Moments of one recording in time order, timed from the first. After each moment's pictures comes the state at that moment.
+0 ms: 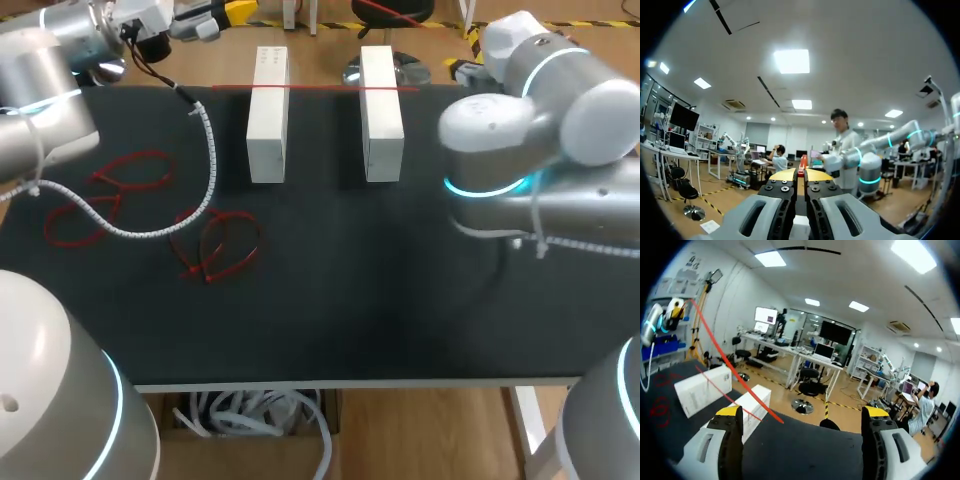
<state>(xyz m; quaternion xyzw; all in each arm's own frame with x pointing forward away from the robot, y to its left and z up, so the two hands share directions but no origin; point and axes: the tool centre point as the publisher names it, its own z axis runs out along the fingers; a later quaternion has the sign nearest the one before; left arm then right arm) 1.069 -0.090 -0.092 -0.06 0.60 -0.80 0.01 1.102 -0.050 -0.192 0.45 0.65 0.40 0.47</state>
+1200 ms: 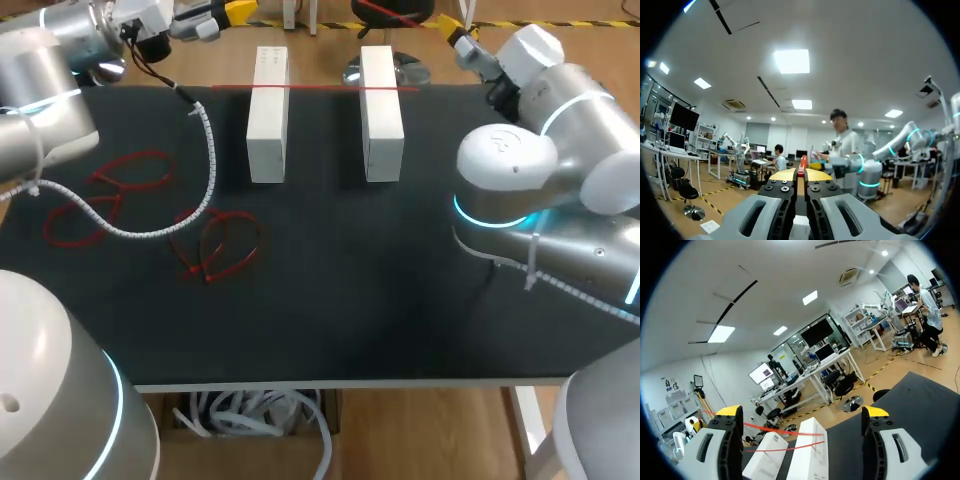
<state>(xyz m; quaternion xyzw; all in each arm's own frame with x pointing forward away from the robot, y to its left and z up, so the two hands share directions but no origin) 1.068 -0.090 -0.092 -0.06 0.60 -0.80 0.01 1.082 -0.025 -0.167 0.61 0.40 0.64 0.26</state>
